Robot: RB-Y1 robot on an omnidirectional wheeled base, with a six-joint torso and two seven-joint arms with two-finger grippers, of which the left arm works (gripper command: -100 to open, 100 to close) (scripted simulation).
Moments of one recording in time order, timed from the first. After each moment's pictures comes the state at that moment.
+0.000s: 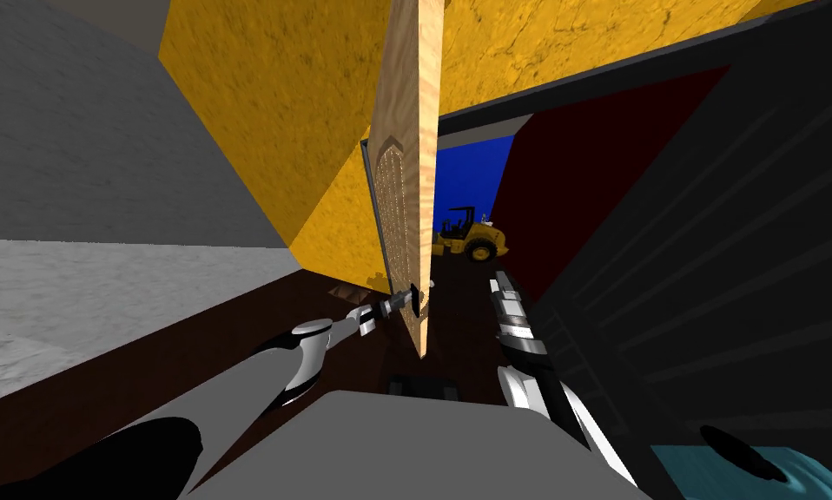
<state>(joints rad) -0.67 0.51 -1.27 -0.58 0.43 -1.02 0.61</state>
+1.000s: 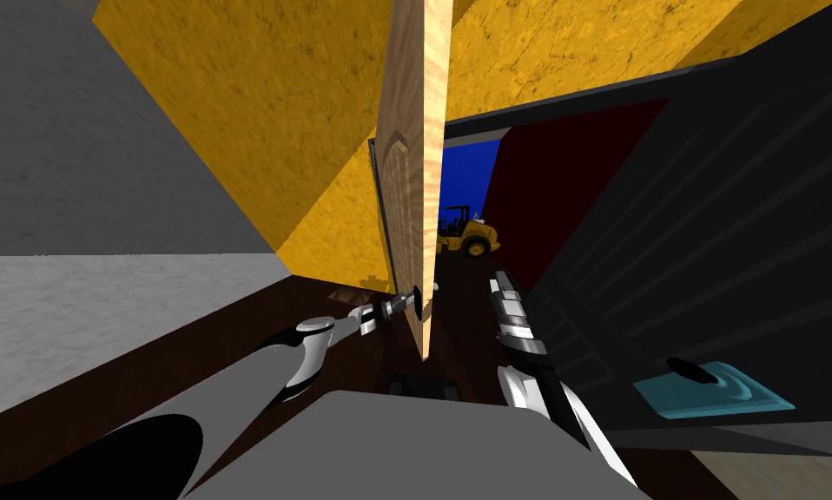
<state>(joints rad) -0.70 0.51 -1.35 -0.59 0.43 -1.08 0.62</state>
